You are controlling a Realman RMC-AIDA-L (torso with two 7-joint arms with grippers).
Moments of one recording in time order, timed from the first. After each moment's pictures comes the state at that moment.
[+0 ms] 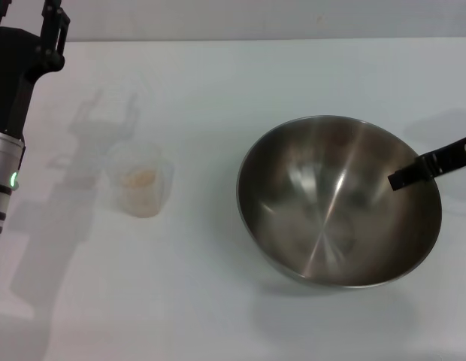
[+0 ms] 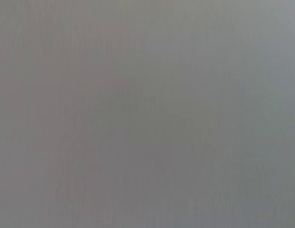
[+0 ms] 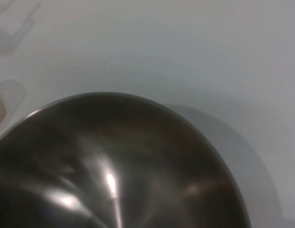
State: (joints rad) left arm -0.45 -2.08 -0.76 -0.32 2.22 1.43 -0.01; right arm 0.49 2.07 -1.13 -1.43 -2.57 -1.63 2.73
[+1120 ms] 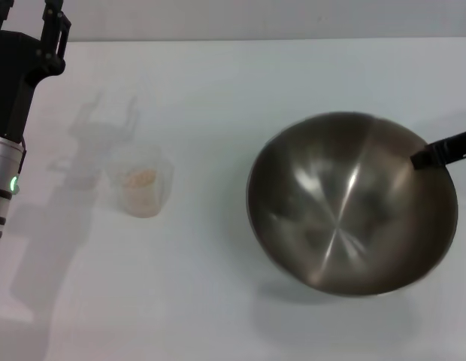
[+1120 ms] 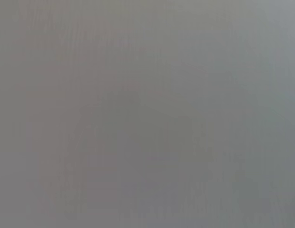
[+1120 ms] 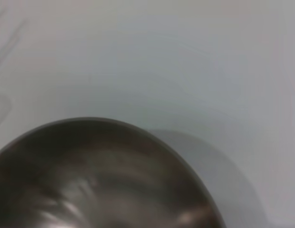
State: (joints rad) left arm -0.44 -2.08 -0.75 -0.33 2.22 1.44 -0.02; right arm 0.43 2.08 -1.15 -1.52 -2.57 -1.58 2.74
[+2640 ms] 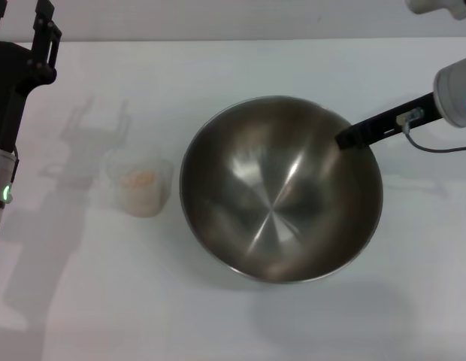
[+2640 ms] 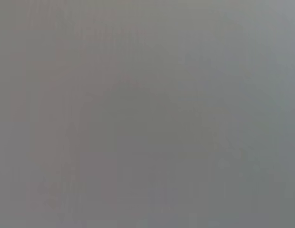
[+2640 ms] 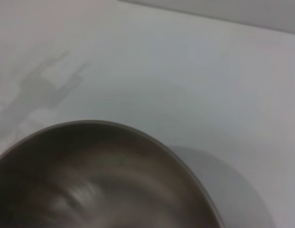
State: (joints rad) left arm -0.41 -2.08 -0.75 -0.33 2.22 1.44 -0.02; right arm 0.56 2.08 -1.26 -1.32 -2.46 -1.40 2.69
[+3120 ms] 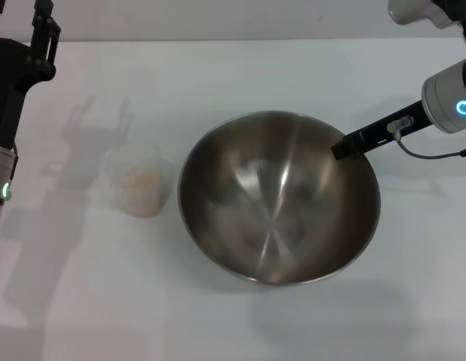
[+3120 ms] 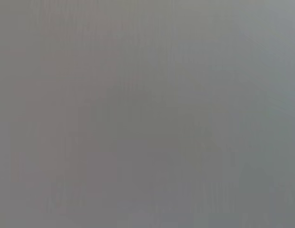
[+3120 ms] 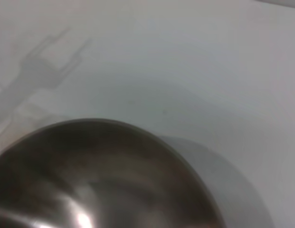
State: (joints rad) left arm -0.42 -2.07 -0.76 -0.33 2.22 1.45 -0.02; right arm 0.60 2.07 -1.26 -1.22 -2.47 -1.39 2.68
